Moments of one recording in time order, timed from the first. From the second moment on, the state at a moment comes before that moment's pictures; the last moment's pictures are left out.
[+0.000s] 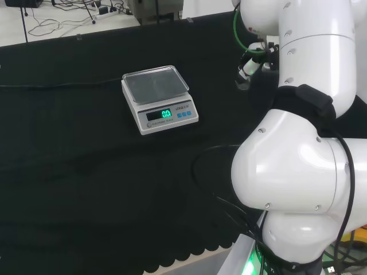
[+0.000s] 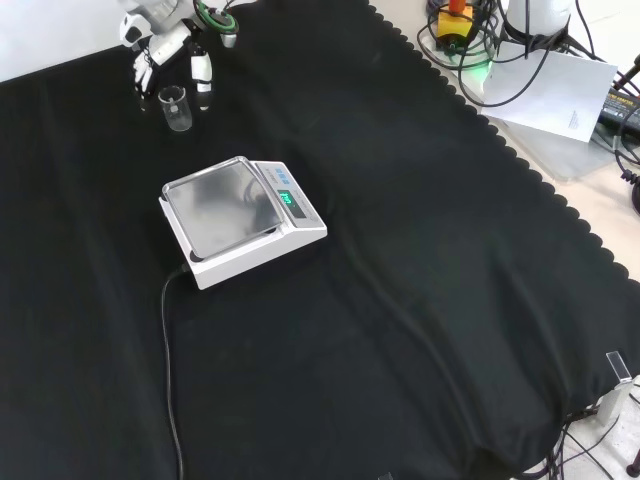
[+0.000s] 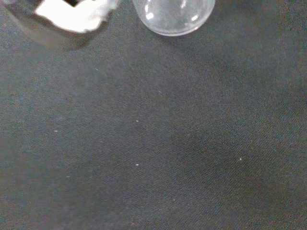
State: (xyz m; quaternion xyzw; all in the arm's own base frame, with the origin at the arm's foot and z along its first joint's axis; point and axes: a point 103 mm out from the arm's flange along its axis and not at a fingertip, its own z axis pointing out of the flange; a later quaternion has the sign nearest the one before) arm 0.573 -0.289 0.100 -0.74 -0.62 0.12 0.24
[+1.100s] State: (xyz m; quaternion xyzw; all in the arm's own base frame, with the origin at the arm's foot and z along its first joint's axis) arm 0.561 -0.276 0.080 -0.73 -0.65 0.08 0.20
